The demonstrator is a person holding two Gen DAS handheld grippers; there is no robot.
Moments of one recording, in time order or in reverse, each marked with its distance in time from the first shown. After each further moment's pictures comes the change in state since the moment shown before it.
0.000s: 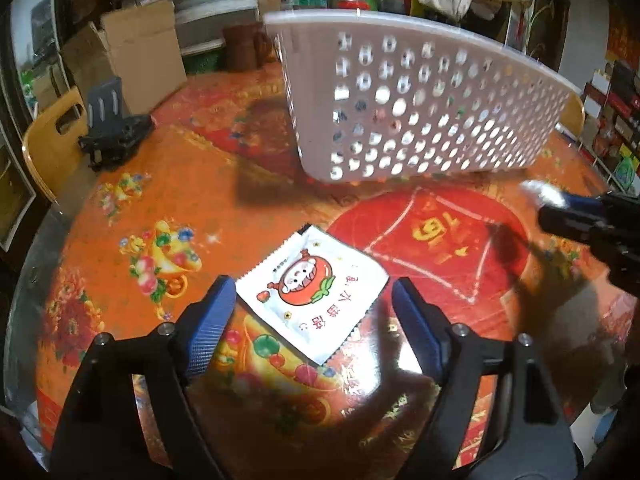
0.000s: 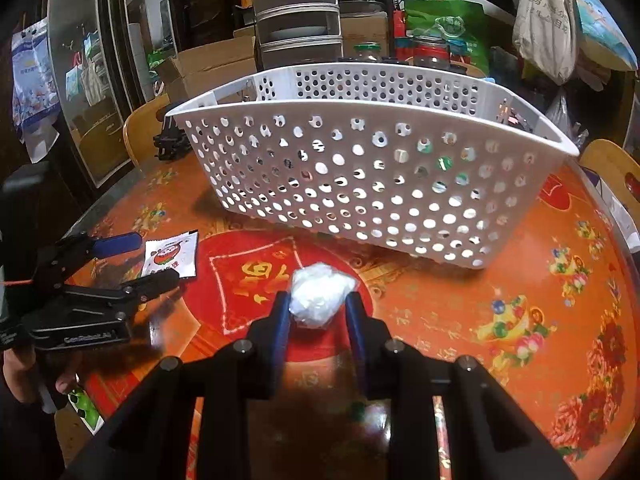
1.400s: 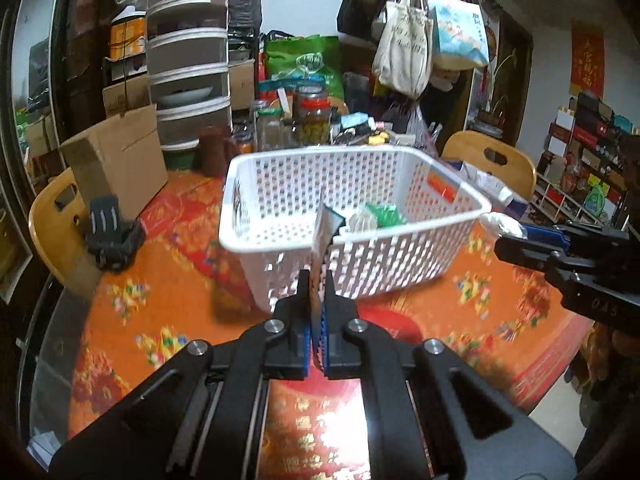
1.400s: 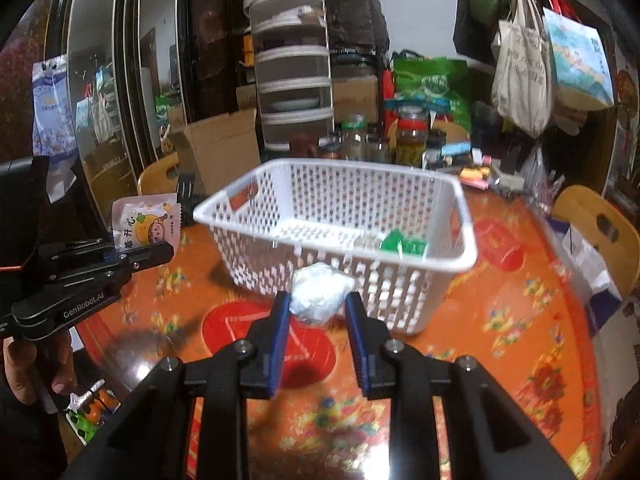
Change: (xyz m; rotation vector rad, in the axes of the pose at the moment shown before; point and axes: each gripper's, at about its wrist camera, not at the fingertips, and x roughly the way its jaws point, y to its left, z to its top) left arm -0.126 -0.038 0.074 0.024 -0.280 -0.099; right arm -0.104 -0.017 0.043 -0.022 -0.196 -0.022
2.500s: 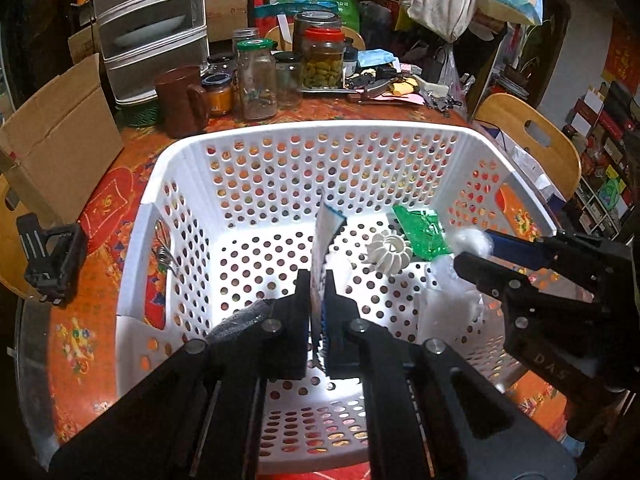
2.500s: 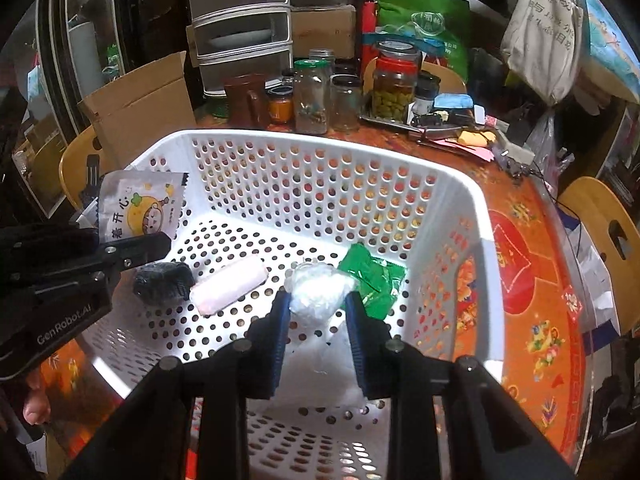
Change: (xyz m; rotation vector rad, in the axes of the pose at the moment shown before) left arm 0.196 -0.002 0.087 -0.051 0.299 0.012; right arm 0.165 -0.058 0.073 0.009 0.279 -0.092
